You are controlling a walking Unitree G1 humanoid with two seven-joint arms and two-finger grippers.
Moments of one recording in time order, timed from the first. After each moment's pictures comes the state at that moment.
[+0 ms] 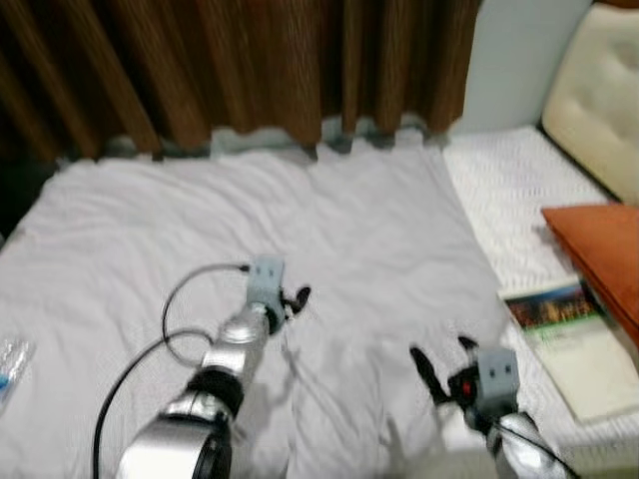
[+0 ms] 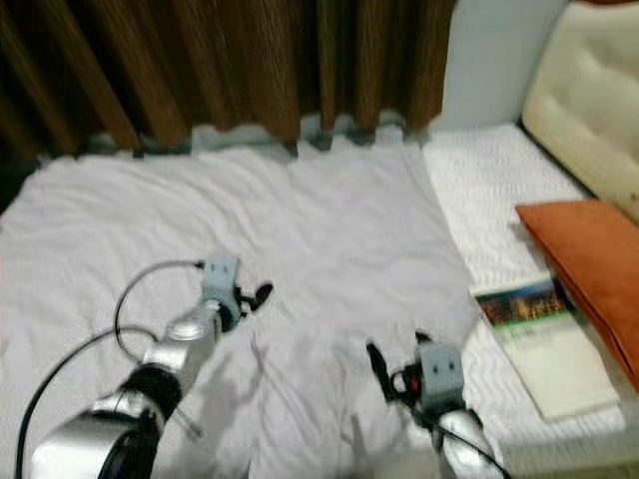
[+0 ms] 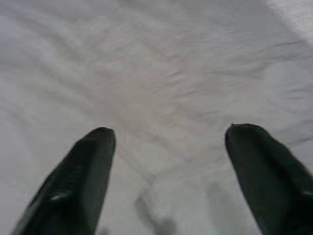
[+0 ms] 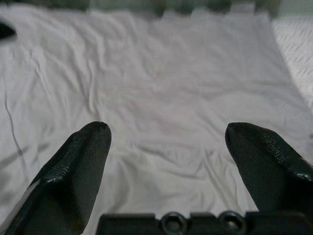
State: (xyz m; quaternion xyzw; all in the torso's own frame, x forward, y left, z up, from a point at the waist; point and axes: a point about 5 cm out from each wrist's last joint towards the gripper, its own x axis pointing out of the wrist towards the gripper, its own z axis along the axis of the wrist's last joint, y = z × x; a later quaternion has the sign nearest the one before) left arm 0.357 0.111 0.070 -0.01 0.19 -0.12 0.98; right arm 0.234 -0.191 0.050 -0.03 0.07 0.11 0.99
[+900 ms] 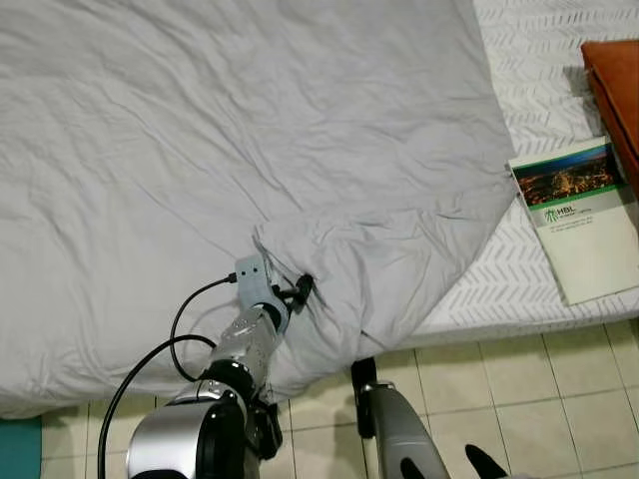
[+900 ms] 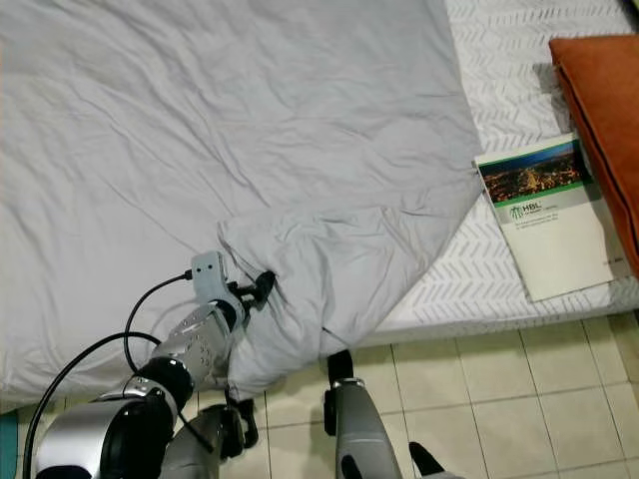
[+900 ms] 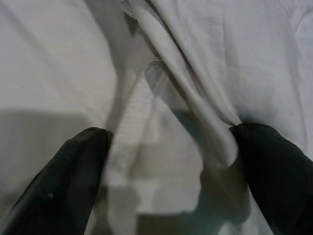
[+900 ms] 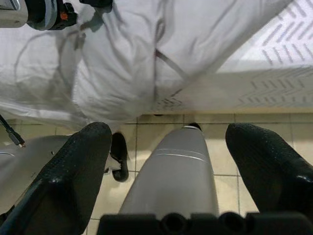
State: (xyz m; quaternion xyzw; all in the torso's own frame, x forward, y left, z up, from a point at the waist) left arm 0.359 0.092 0.071 -0.20 0.20 -0.07 0.96; right arm 0.078 -0.144 0.090 0.01 0.17 0.10 0.98
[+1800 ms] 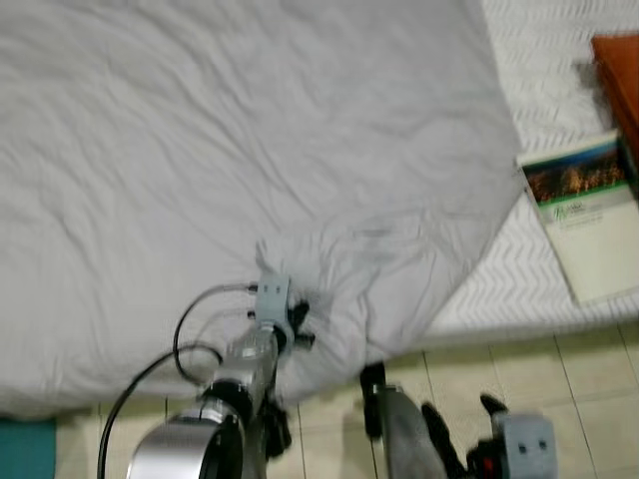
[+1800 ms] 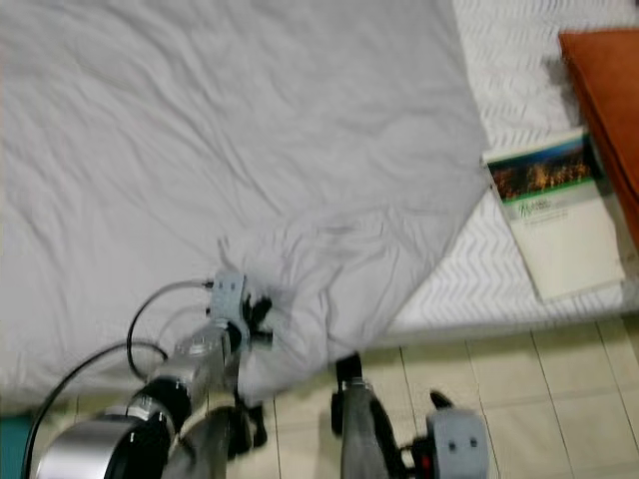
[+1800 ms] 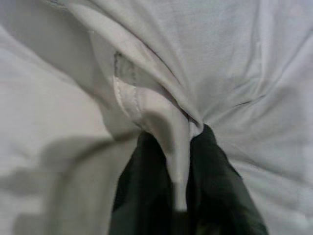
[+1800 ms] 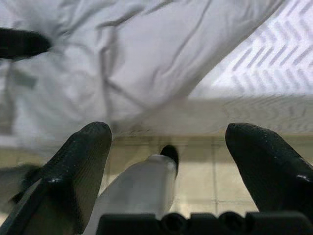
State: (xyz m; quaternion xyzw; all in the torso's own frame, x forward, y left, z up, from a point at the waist) left arm 0.342 0.089 0.048 -0.03 0.21 -0.15 0.96; right arm 0.148 -0.179 0.072 -0.02 0.13 0.06 0.99
